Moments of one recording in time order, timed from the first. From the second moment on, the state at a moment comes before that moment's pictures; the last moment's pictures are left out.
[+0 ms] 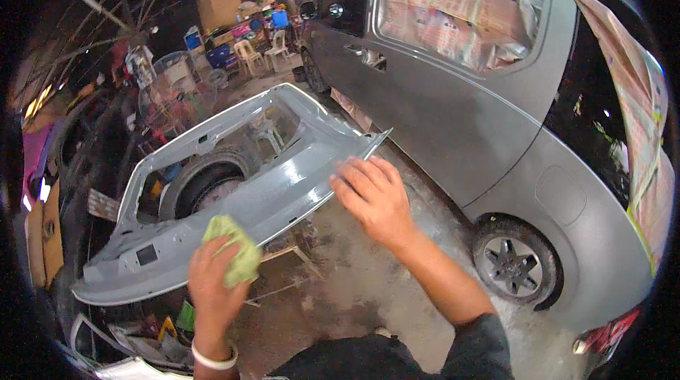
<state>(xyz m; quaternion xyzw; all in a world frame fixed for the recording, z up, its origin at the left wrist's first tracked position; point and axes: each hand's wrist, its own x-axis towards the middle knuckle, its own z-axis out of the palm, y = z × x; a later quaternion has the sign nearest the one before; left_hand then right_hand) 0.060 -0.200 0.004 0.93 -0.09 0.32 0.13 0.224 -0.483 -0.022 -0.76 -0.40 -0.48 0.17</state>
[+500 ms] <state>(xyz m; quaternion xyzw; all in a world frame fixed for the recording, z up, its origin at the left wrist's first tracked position) 0.007 -0.026 -0.032 0.90 0.02 0.41 0.16 0.116 -0.304 -0.061 -0.75 -0.55 -0.30 0.23</state>
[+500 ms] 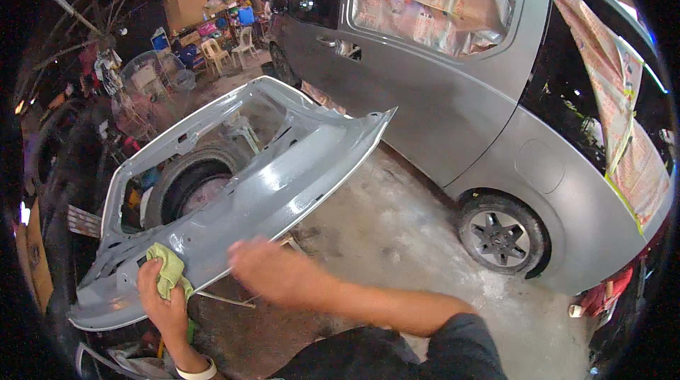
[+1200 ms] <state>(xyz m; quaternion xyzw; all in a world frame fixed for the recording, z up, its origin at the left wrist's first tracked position) 0.010 -0.027 -0.028 0.90 0.01 0.40 0.17 0.213 -0.475 -0.043 -0.88 -0.28 -0.39 0.04</state>
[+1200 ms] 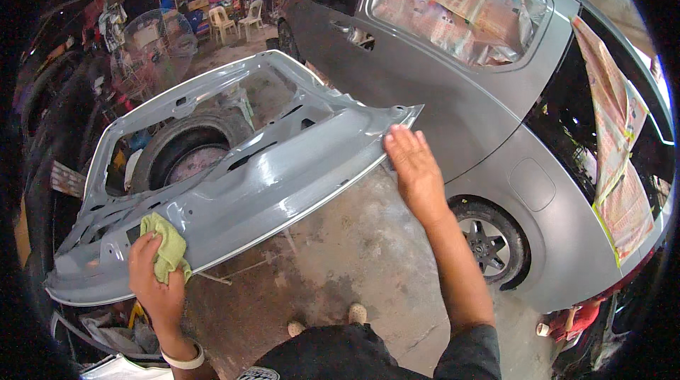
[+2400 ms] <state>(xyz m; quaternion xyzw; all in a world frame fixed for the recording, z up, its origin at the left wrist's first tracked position) 0.008 -0.013 -0.049 0.90 0.00 0.40 0.17 0.295 -0.532 -0.029 -0.86 -0.30 -0.40 0.12</state>
